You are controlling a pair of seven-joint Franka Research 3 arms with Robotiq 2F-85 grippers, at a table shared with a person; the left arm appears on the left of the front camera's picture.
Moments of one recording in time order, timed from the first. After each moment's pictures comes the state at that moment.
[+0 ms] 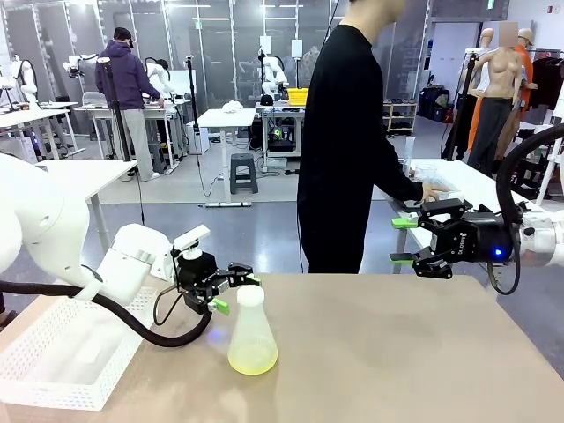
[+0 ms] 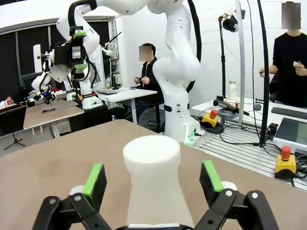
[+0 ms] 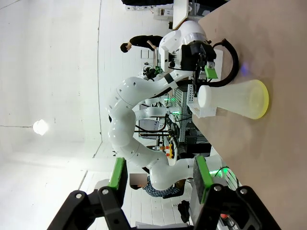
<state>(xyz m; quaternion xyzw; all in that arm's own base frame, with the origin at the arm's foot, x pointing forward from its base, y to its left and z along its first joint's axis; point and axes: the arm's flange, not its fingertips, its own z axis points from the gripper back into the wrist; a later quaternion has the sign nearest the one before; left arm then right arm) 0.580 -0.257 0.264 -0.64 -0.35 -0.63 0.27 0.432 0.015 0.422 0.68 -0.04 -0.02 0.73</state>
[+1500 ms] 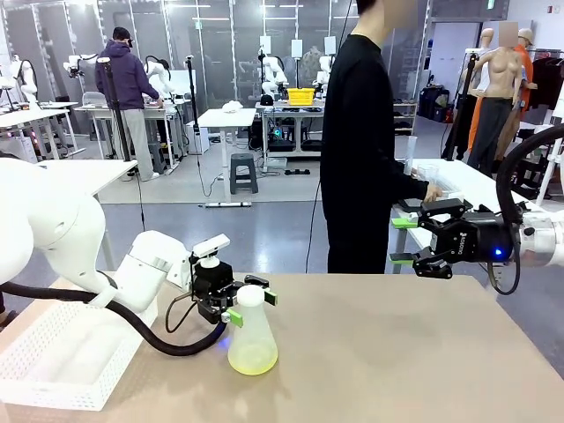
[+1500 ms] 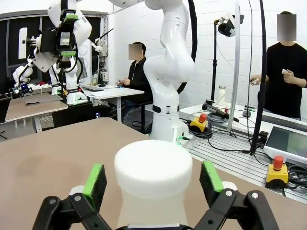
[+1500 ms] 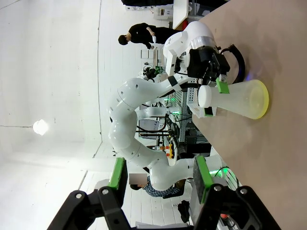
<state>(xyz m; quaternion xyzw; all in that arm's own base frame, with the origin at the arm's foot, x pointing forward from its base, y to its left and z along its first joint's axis) 0.562 -0.294 0.254 -0.66 -0.30 -0.63 0.28 0.432 0.015 0.422 0.68 -0.04 -0.02 0.73</state>
